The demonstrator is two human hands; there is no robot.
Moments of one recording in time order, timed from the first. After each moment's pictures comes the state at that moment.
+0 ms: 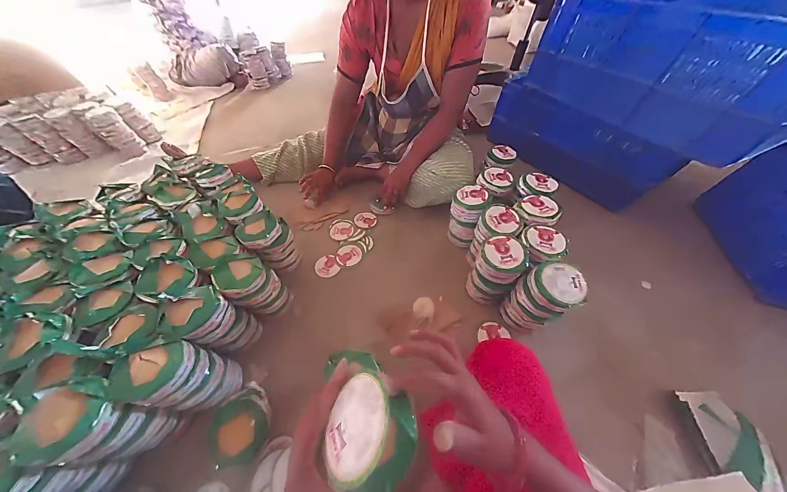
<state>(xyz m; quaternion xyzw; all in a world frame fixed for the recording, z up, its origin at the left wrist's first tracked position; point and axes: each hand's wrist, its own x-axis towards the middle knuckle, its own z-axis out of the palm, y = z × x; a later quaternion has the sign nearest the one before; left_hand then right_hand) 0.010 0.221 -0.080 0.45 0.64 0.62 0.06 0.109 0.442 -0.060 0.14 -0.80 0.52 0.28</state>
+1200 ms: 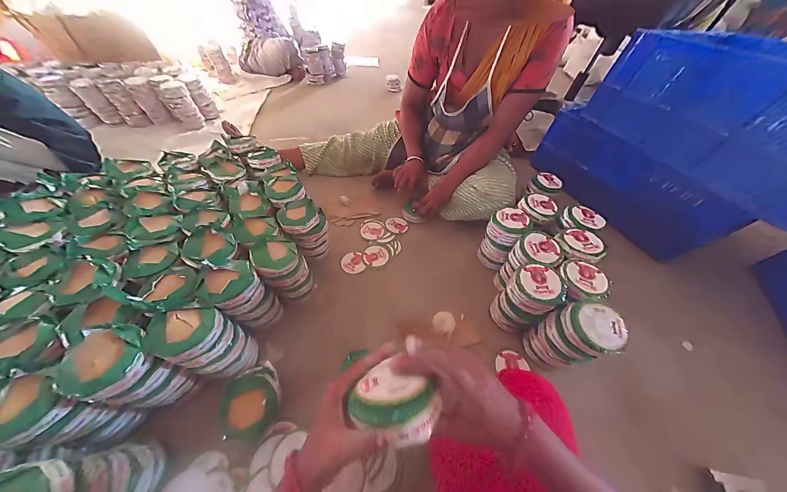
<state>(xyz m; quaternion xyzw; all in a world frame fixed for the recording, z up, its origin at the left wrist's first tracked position) -0.008 0.242 -0.072 0.37 0.56 0.72 0.18 0.067 0.455 -0.040 0.24 -0.86 0.38 0.25</state>
